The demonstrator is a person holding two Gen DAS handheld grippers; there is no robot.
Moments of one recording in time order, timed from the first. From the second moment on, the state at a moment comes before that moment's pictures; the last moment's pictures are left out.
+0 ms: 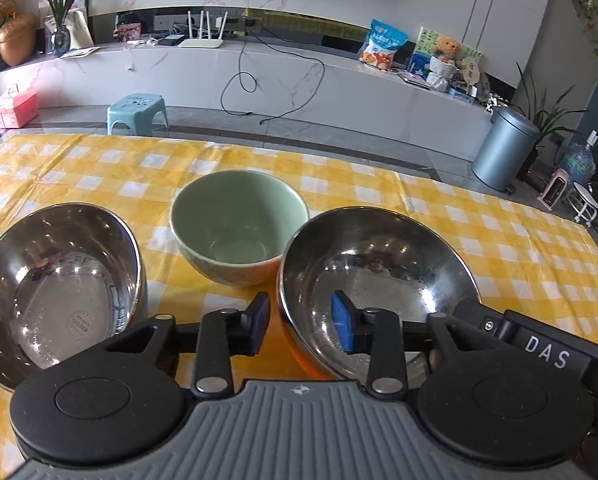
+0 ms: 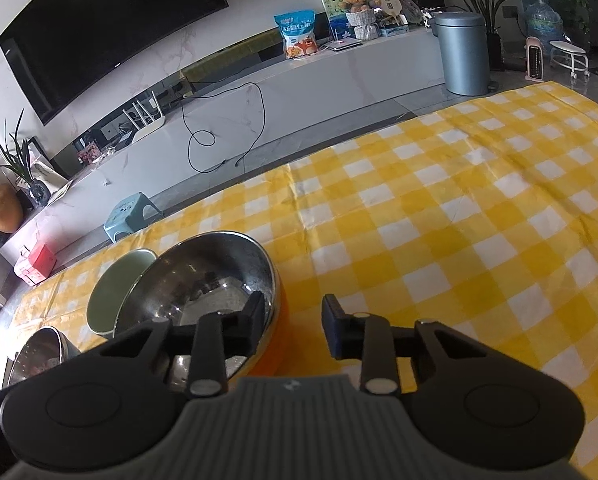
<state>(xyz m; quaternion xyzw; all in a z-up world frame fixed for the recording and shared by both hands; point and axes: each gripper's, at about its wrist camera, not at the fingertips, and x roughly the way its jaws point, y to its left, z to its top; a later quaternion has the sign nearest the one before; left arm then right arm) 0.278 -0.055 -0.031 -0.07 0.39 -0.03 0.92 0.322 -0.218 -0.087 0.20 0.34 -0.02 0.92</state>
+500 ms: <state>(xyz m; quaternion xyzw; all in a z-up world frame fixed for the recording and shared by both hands) 0.252 -0.058 -0.018 -0.08 0.40 -0.02 0.91 0.297 -0.219 -0.074 0.21 0.35 -0.03 0.91</state>
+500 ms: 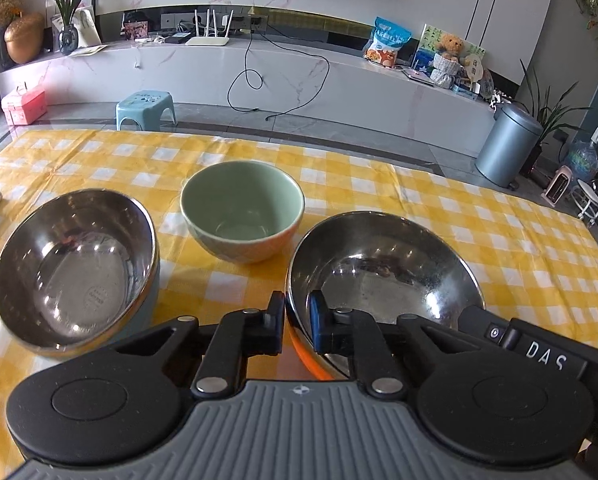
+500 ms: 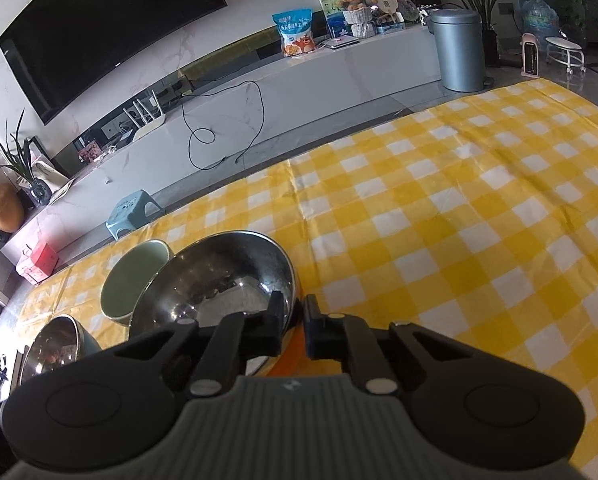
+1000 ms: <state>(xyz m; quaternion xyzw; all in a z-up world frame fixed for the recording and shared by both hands) 0.168 -0.046 0.007 -0.09 0.44 -0.02 0.89 0.201 -0.227 -0.053 0.24 0.40 0.00 0.88</state>
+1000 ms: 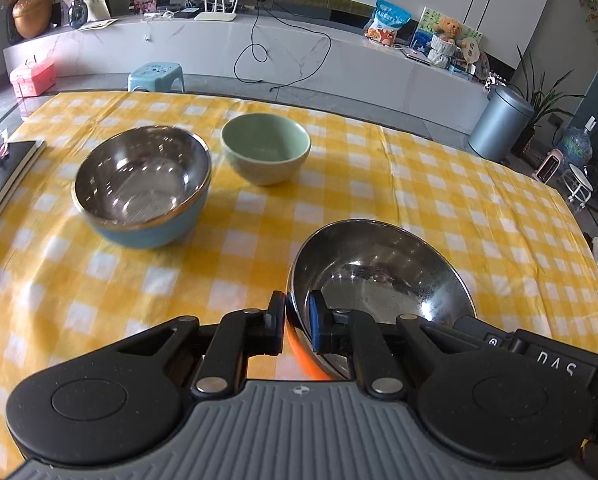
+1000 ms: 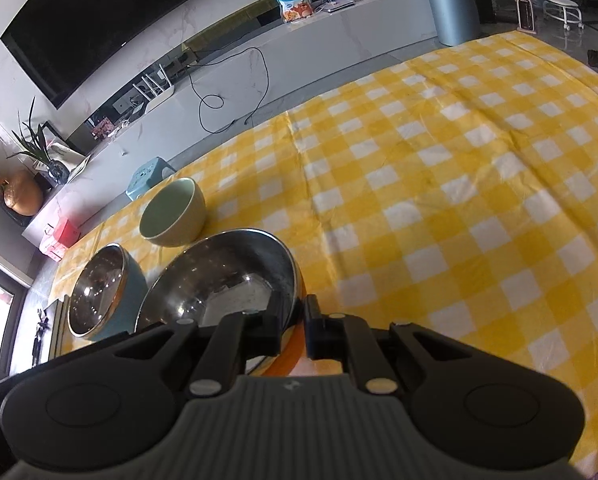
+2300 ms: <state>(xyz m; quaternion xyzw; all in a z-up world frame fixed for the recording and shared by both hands) 0.066 -0.044 -0.021 -0.09 0.46 -0.07 0.88 0.100 -0.230 -0.067 0.23 0.43 -0.01 0.87</state>
